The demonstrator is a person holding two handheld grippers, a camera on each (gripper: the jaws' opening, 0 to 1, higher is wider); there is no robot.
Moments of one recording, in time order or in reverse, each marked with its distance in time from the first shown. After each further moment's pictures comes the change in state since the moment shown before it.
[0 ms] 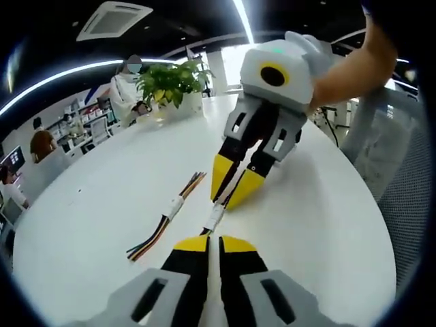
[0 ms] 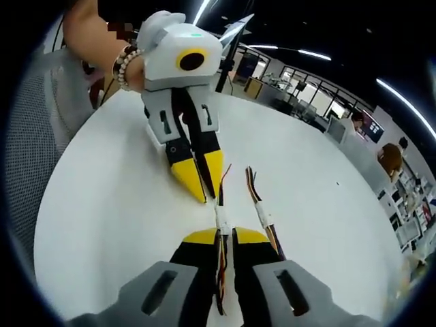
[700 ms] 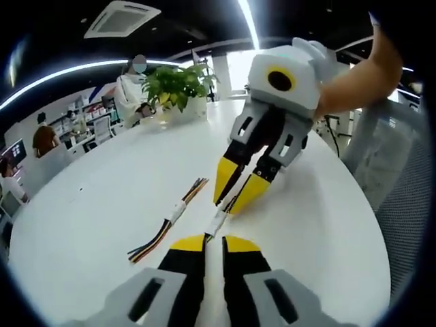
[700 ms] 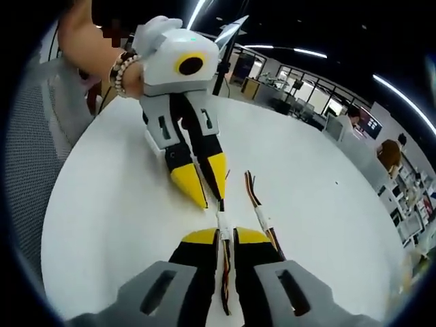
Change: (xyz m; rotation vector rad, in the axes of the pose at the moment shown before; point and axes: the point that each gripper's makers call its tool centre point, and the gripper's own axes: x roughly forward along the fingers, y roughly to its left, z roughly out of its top) left arm -0.002 -0.001 0.007 -0.044 -0.028 -0.001; right arm -0.006 0.004 0.011 0.036 -0.011 0.001
